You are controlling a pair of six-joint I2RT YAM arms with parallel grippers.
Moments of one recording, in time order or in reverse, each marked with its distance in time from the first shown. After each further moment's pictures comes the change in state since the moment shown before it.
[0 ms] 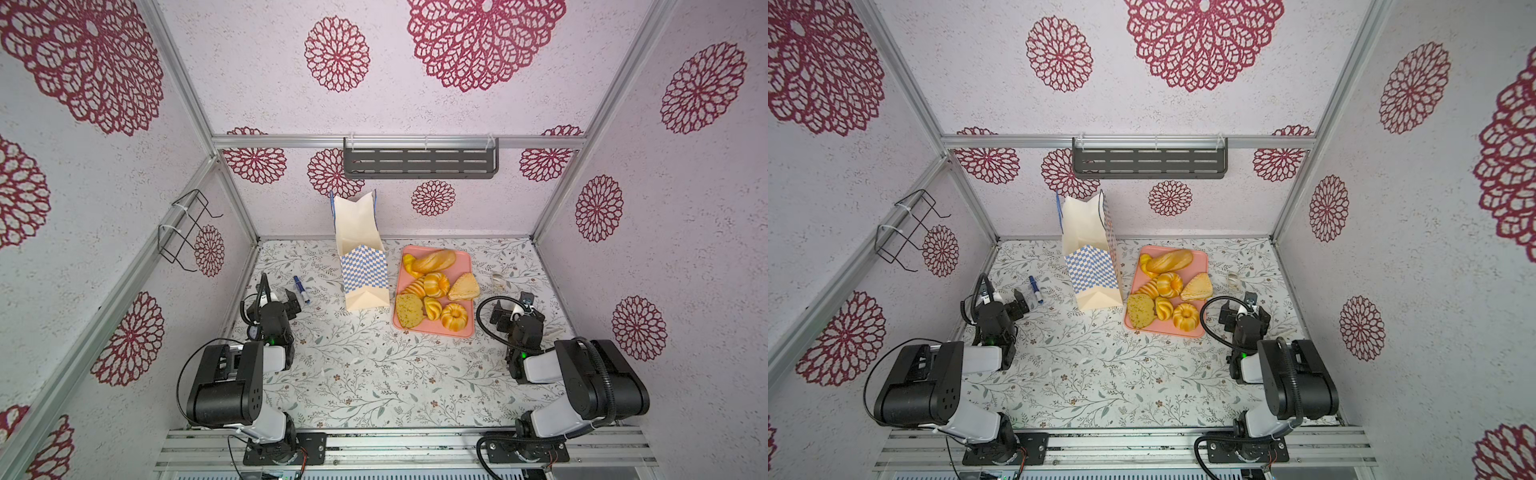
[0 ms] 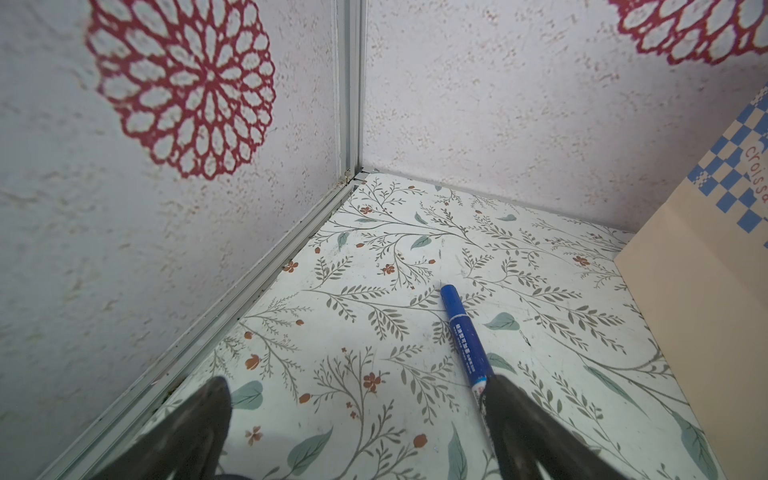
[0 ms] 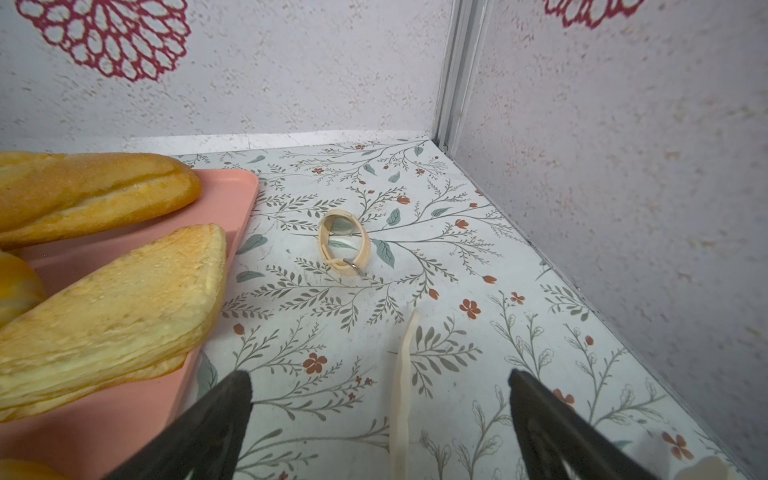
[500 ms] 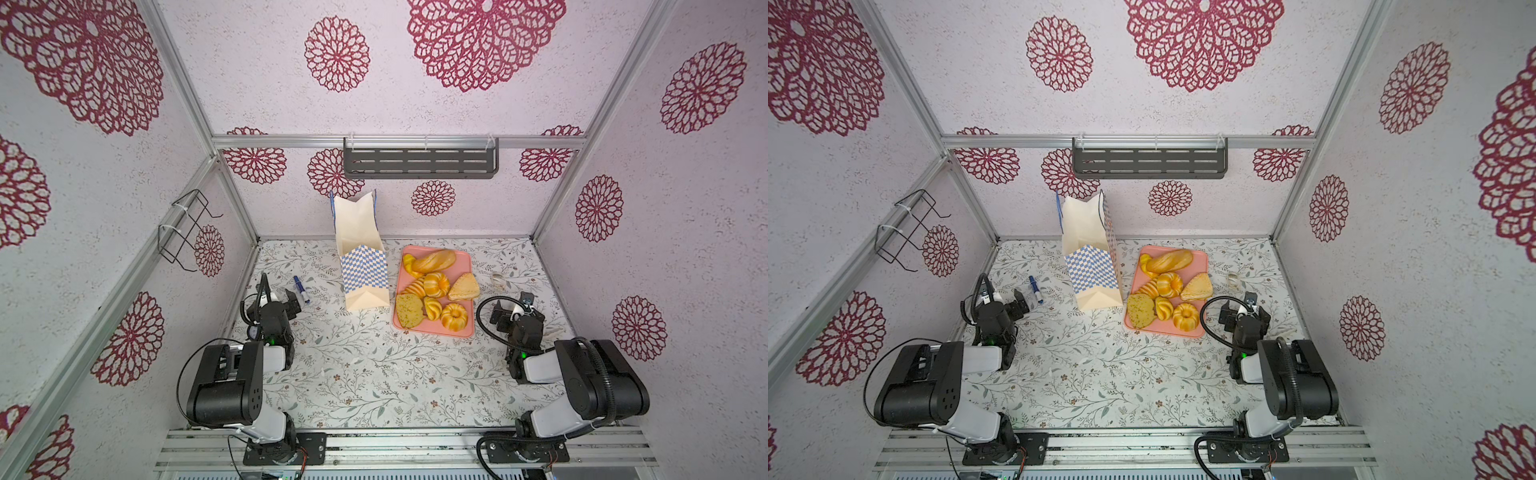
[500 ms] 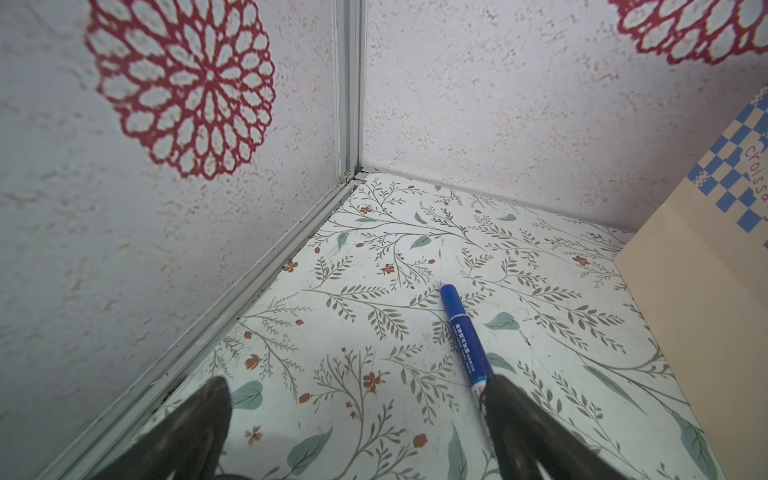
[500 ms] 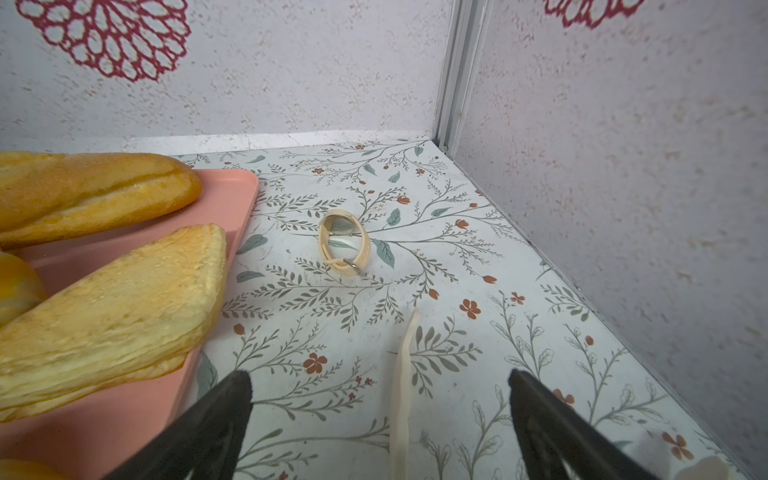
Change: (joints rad) left arm 0.000 0.000 0.000 -0.001 0.003 0.000; right arm 0.000 0.000 0.000 0.000 0.000 0.000
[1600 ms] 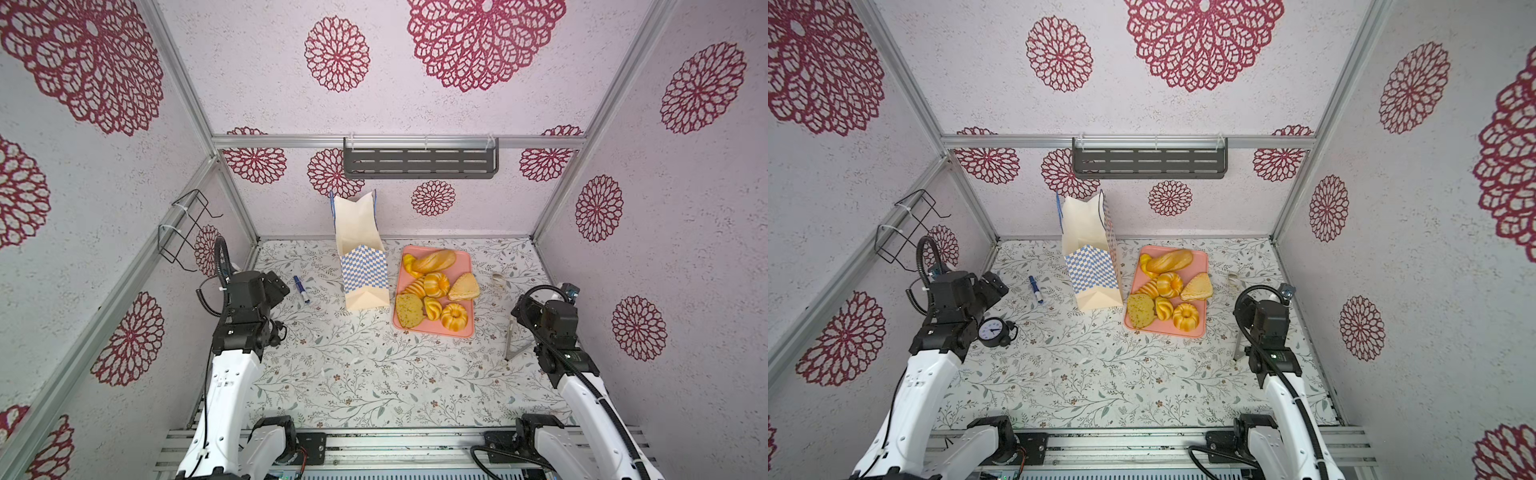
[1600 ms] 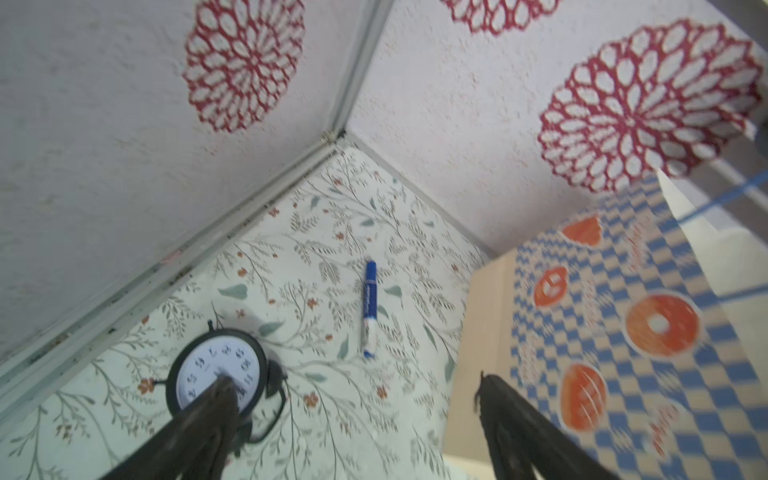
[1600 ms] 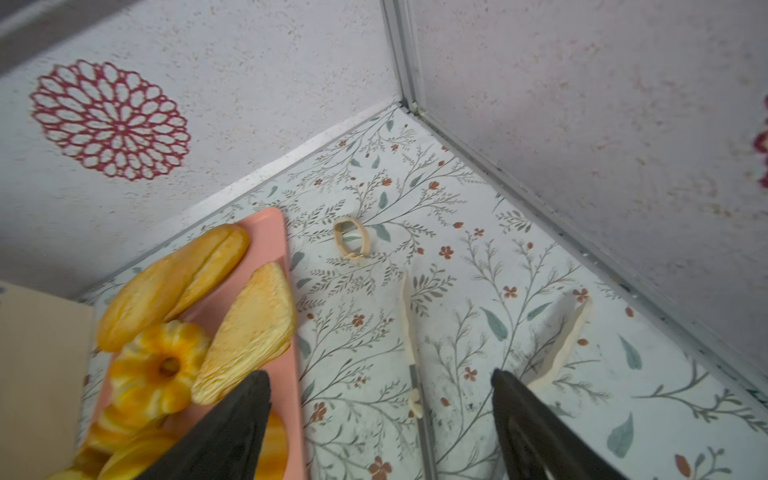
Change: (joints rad) left arm 0.003 -0.574 0.558 -1.412 0.187 -0.485; right arm -0.044 -0.738 0.350 -1.307 -0.102 0.422
